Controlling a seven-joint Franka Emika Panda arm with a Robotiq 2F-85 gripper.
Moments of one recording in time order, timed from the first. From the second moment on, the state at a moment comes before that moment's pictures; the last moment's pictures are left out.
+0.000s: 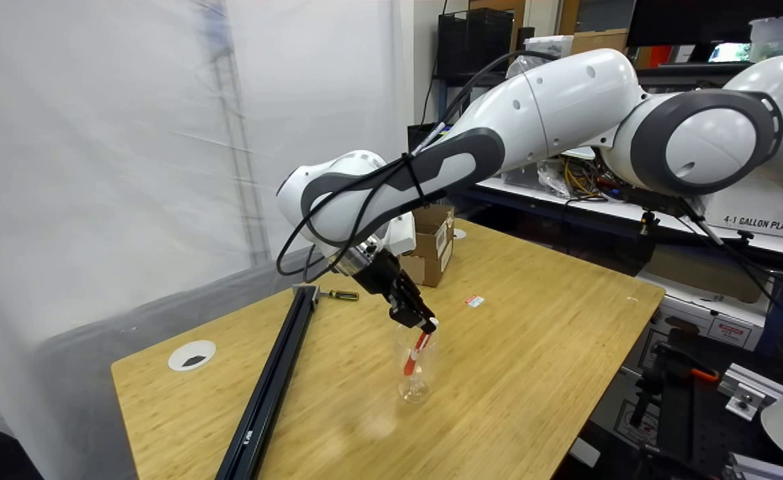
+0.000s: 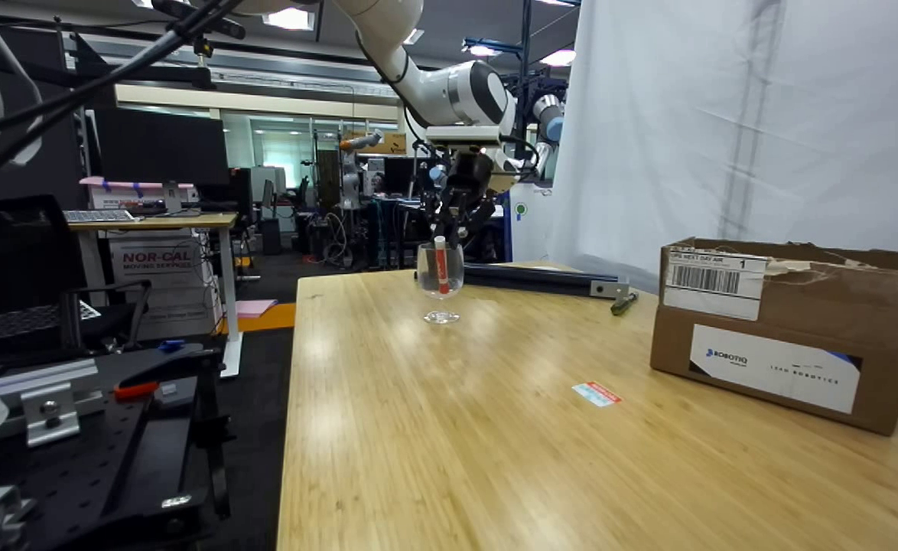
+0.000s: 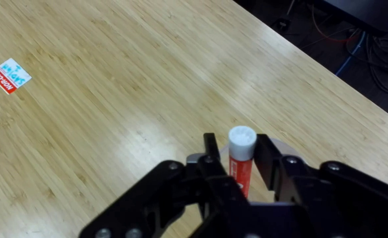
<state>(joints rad) 0.33 1.03 0.15 -0.93 -0.23 1.27 -0.21</state>
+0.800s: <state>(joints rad) 0.35 1.06 0.15 -0.88 -0.23 1.23 -0.18</state>
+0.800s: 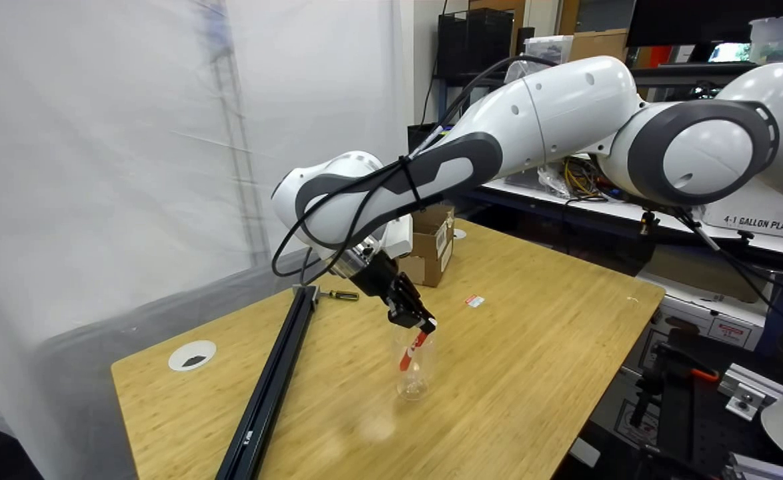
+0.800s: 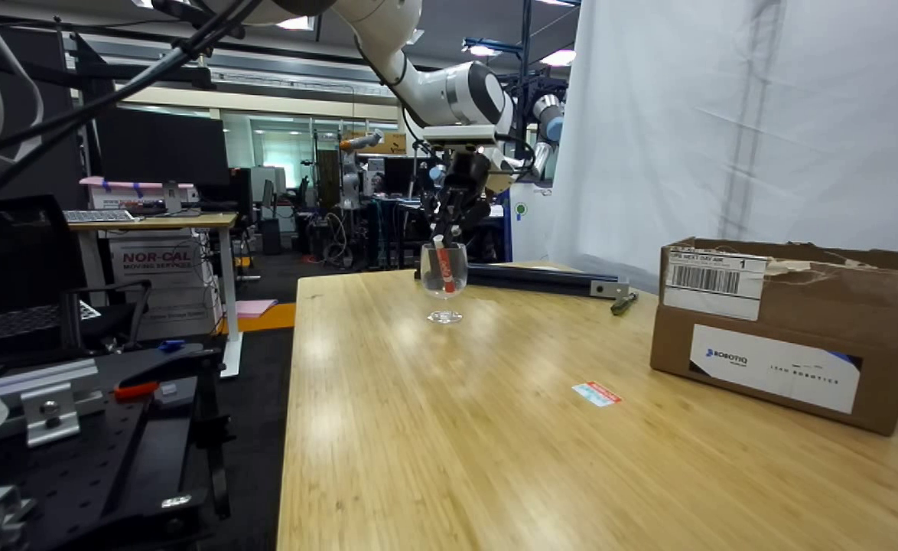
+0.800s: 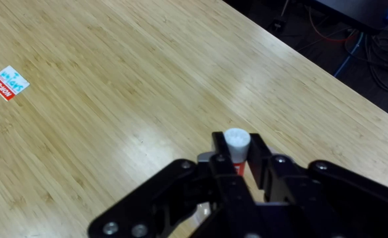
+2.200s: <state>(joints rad) 0.40 1.02 0.14 -0.74 -0.24 1.07 -0.14</state>
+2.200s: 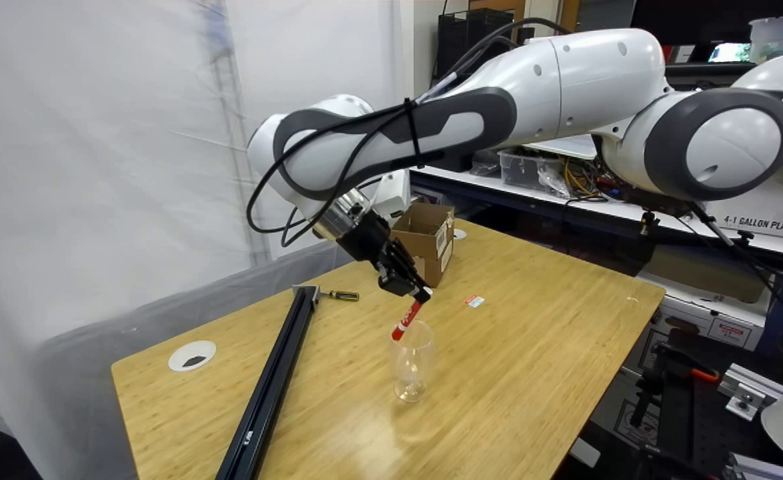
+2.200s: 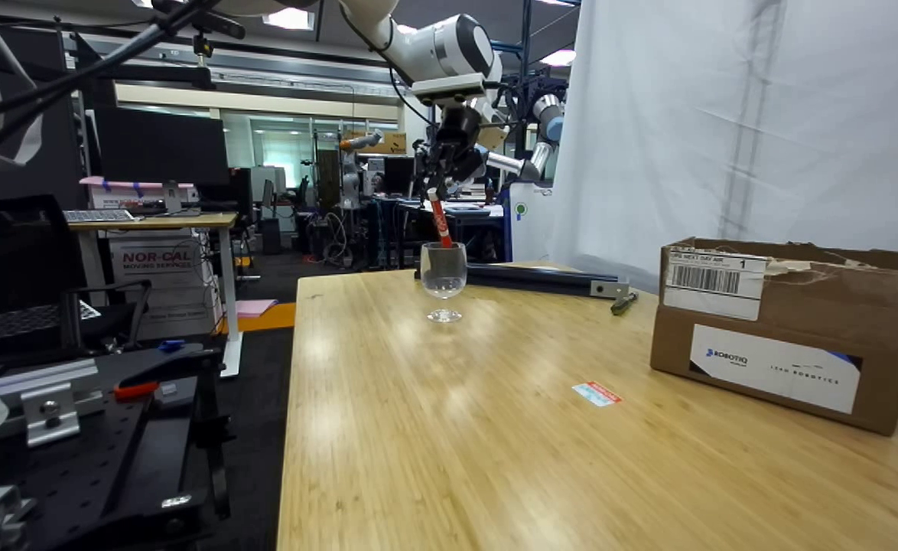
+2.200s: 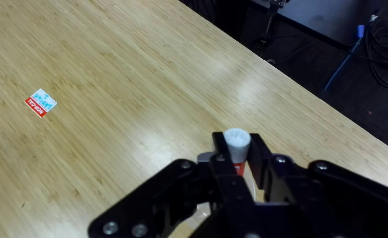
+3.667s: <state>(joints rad) 0.20 0.79 0.14 -1.06 -0.20 1.64 -0.08</state>
